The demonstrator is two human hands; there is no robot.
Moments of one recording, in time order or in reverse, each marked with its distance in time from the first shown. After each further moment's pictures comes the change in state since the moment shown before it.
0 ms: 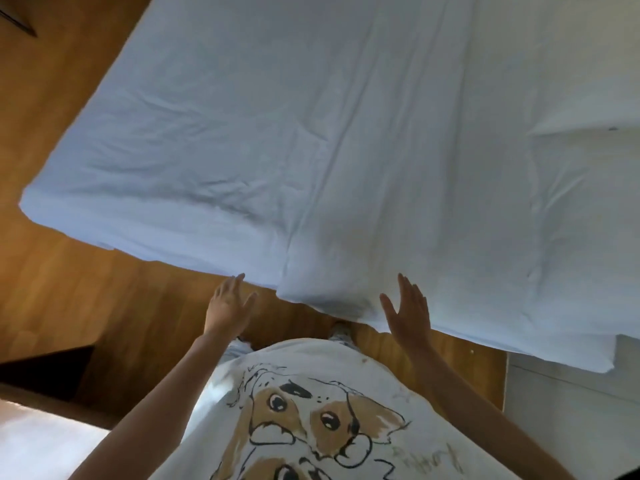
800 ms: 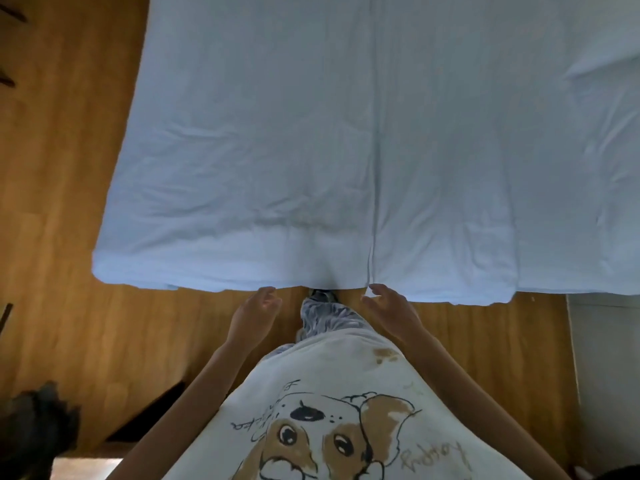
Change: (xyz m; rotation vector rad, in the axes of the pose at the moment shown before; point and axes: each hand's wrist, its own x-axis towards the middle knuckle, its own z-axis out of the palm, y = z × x) left_hand 0.094 -0.170 -0.184 -0.129 -0.206 0.133; right_hand -0.006 -0.289 0.130 0.211 -0.251 0.189
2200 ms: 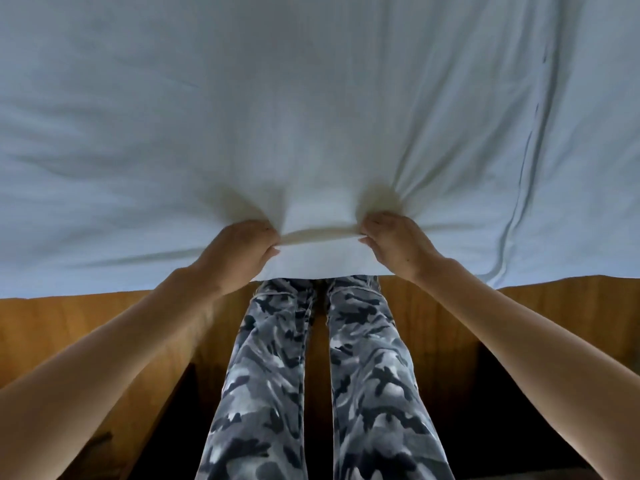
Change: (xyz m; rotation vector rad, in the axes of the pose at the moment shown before) left_hand 0.329 -0.190 -0.007 0.532 -0.231 0.700; right_hand 0.318 -0.068 0.187 -0.415 0.128 -0.655
